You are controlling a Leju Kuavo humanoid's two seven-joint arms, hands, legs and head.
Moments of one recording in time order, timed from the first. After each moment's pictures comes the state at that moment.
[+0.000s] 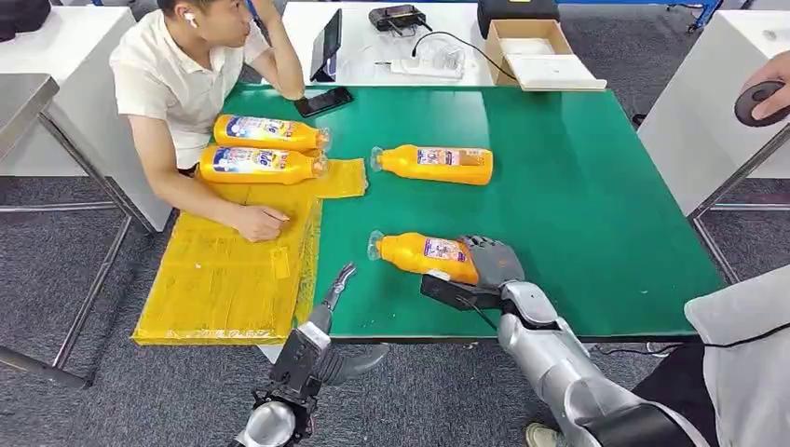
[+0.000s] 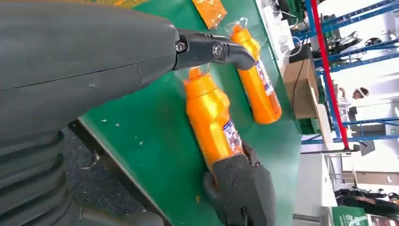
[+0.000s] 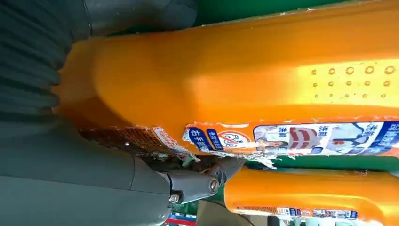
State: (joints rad) left arm -0.11 -0.18 -0.49 -1.17 -0.12 0.25 -0.40; right arm -0.61 -0.03 0.25 -0.42 1.04 -0.17 -0.05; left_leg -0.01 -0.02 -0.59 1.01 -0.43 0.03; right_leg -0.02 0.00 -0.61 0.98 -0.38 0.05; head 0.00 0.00
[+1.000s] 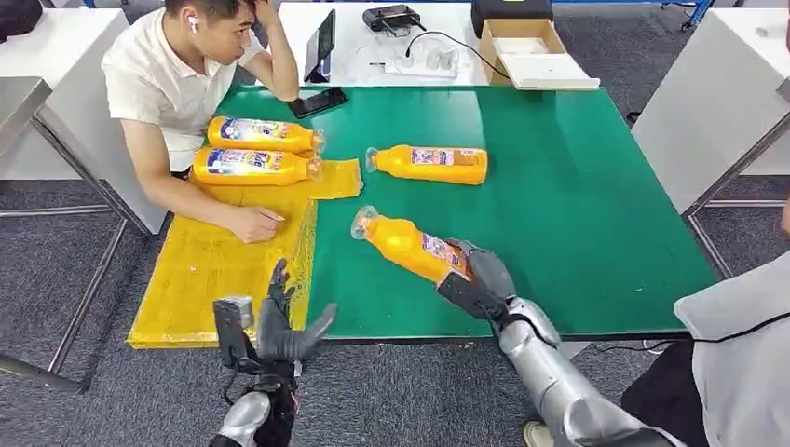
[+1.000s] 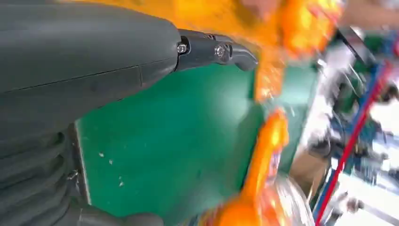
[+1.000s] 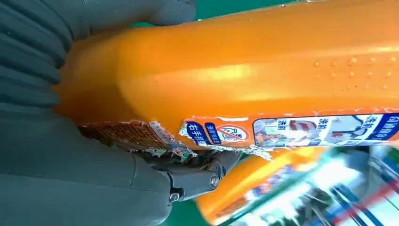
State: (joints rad) left arm -0.10 -0.21 -0.35 -1.19 0.33 0.37 -0.37; right arm -0.53 0.01 0.16 -0.51 0.59 -0.08 -0.48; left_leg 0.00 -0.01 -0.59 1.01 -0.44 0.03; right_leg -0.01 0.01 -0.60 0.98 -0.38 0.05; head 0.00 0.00
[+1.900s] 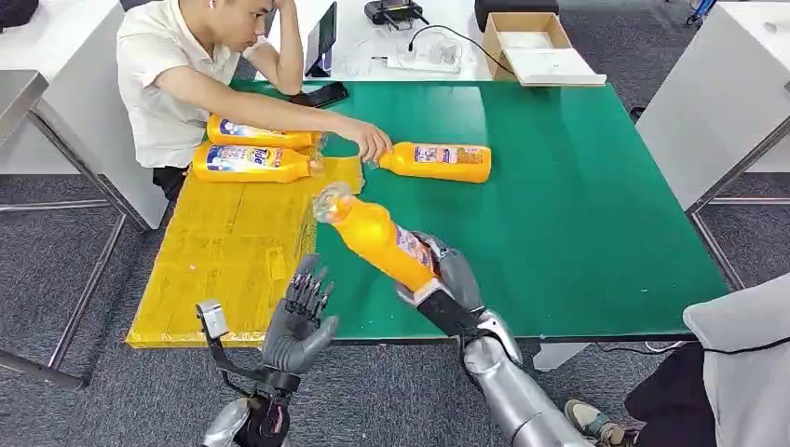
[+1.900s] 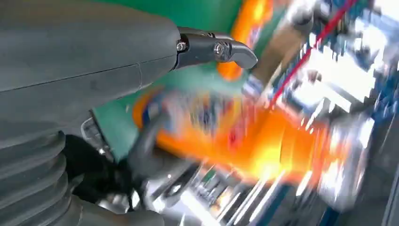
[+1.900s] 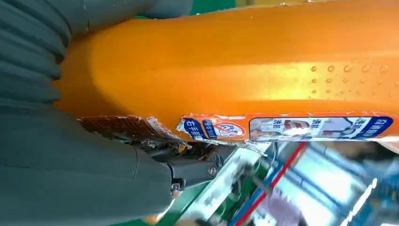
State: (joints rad) left arm -0.04 -0.16 -0.37 -1.30 0.63 -0.18 -0.31; right arm -0.38 0.09 0.32 -0.83 0.35 -0.17 -0.55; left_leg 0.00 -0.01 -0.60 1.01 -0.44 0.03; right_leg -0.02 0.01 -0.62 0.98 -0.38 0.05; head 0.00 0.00
